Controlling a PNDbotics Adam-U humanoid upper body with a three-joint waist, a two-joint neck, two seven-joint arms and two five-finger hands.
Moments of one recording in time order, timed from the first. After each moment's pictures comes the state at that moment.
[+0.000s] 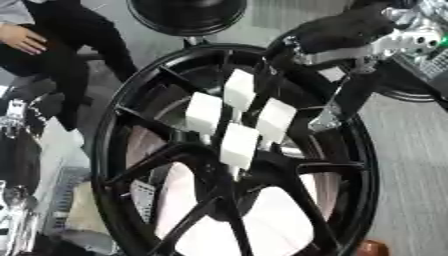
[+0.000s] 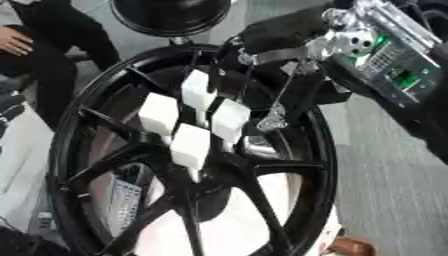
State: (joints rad) left arm -0.12 0.18 0.11 -1.90 0.06 0.02 0.05; right arm -1.07 -0.68 0.63 -1.56 0.30 -0.44 0.73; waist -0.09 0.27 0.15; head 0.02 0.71
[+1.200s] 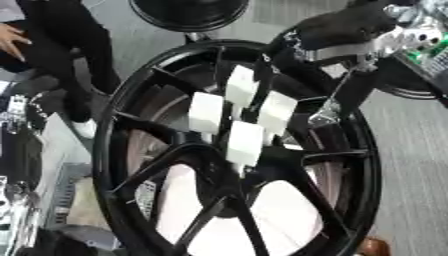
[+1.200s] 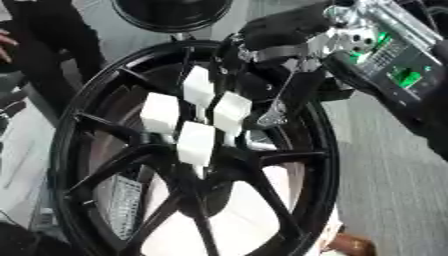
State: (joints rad) left arm -0.13 0.18 0.11 -1.90 0.06 0.03 0.05; right arm -1.07 -0.68 0.63 -1.57 0.30 -0.43 0.74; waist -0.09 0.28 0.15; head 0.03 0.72
